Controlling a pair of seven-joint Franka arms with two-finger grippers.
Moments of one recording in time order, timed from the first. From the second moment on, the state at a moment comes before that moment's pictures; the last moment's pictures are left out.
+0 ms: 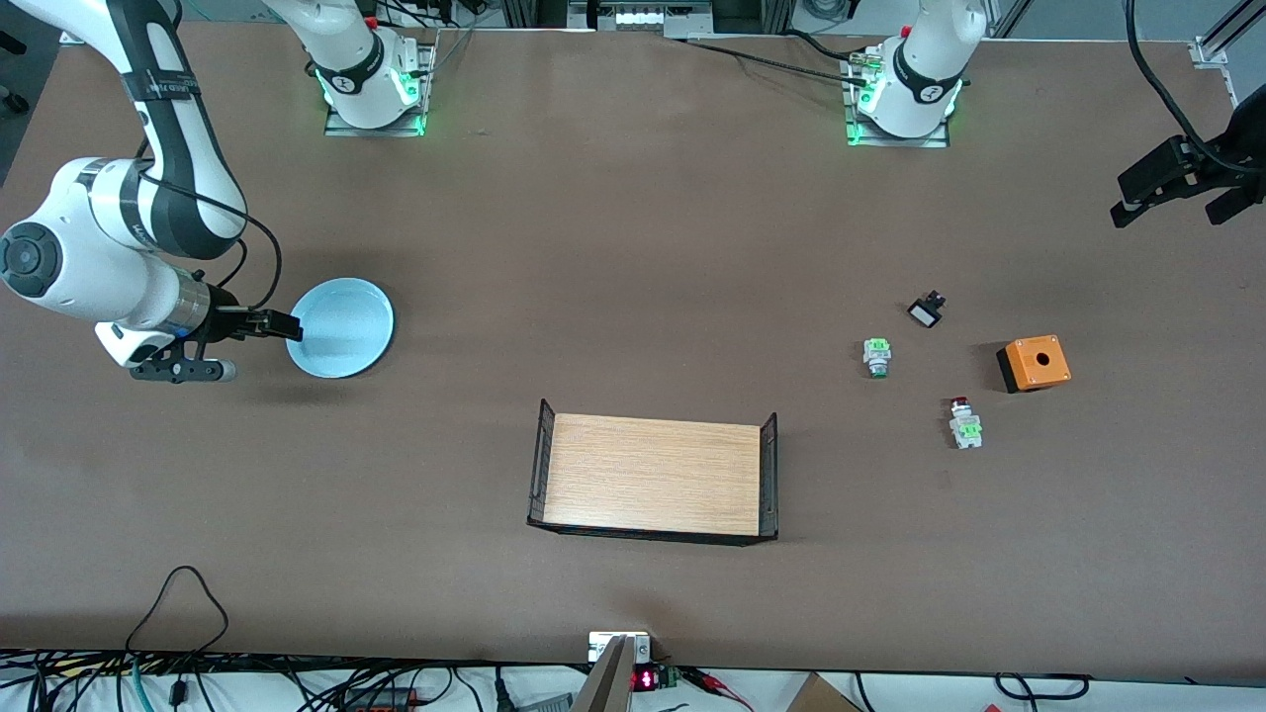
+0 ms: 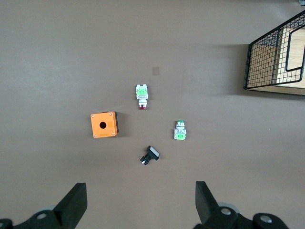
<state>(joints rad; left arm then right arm) 0.02 -0.03 -0.02 -1.49 -0.01 1.51 -0.06 -0.05 0.25 0.01 -1.99 0.07 2.10 -0.07</state>
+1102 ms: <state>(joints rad) 0.06 -0.02 -0.02 -1.49 -0.01 1.50 -0.05 -0.03 0.24 0.00 -1.50 -0.01 1.69 0.09</state>
